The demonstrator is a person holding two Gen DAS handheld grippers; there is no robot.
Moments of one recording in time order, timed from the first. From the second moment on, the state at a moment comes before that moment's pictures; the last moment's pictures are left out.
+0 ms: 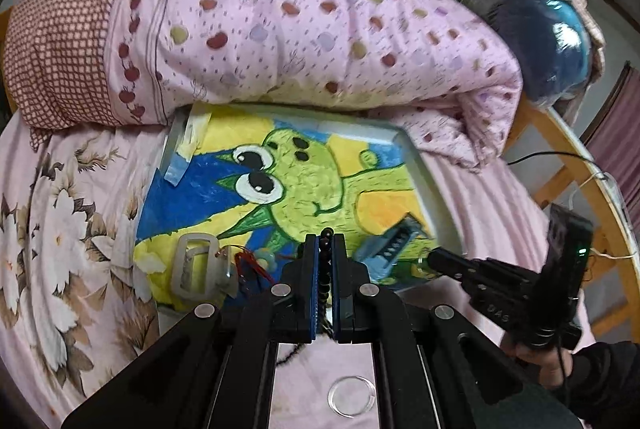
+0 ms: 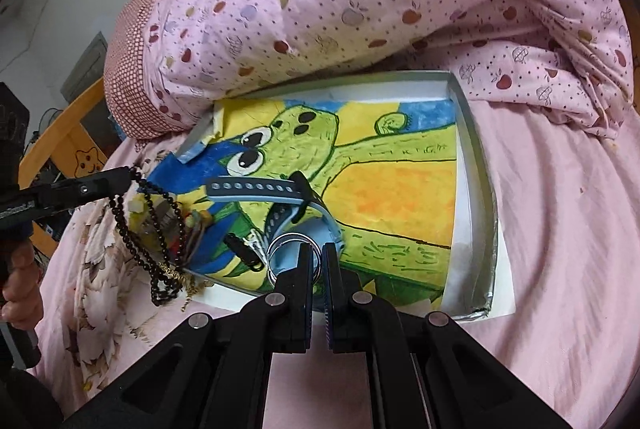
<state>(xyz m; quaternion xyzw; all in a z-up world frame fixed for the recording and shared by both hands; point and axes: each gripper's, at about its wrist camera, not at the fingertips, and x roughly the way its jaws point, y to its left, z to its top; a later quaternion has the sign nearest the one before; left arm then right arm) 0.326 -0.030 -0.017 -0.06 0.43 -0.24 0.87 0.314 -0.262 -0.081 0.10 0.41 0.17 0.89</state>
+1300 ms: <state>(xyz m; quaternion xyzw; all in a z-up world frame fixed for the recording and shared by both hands) 0.391 0.003 -0.058 -0.11 0.46 -0.13 0.87 0.335 -0.265 -0.075 0.08 0.42 0.14 0.89</state>
